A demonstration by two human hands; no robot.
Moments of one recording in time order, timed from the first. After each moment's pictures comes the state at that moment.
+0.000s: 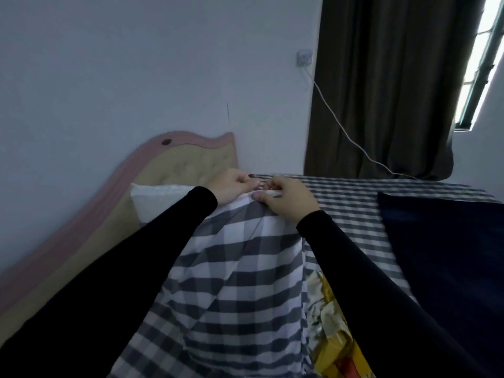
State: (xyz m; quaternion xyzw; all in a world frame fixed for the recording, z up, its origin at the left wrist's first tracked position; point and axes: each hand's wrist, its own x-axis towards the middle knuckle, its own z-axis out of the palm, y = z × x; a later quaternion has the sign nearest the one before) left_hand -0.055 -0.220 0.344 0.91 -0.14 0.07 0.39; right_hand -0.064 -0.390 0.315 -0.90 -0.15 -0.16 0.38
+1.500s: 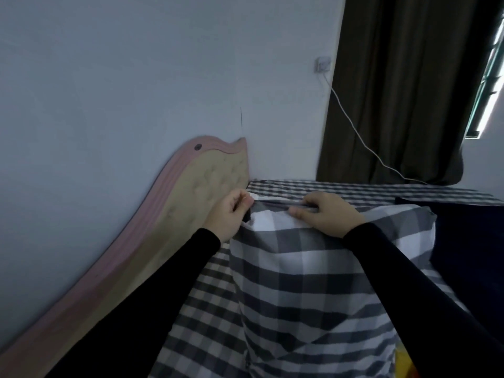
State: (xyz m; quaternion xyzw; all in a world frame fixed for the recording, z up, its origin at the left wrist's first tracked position) left_hand -0.056 -0.013 0.292 0.81 -0.18 0.17 0.54; right_hand -0.066 -0.246 0.319 -0.94 -0.18 -0.14 0.25
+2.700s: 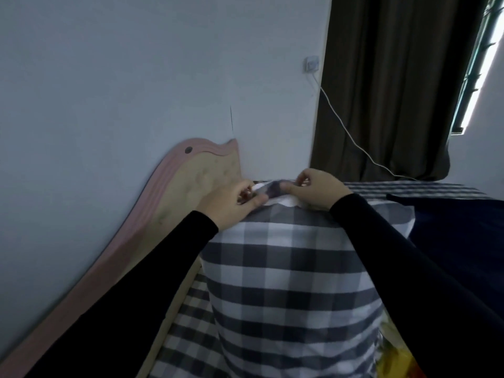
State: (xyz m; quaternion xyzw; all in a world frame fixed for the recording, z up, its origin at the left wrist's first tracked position) left_hand -0.048 -0.010 0.338 0.93 -0.21 0.15 0.27; right_hand -0.030 -0.233 0.355 -0.96 -0.05 -0.11 0.27
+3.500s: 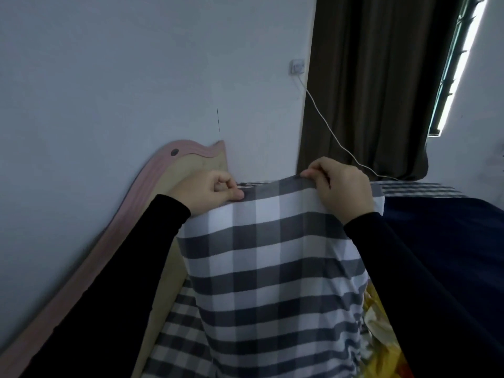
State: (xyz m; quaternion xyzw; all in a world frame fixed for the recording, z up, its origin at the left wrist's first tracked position) left_hand -0.044 0.009 0.376 0.92 -0.22 0.11 0.30; right_hand -0.072 -0.254 0.353 -0.86 -0.10 -0.44 0.23
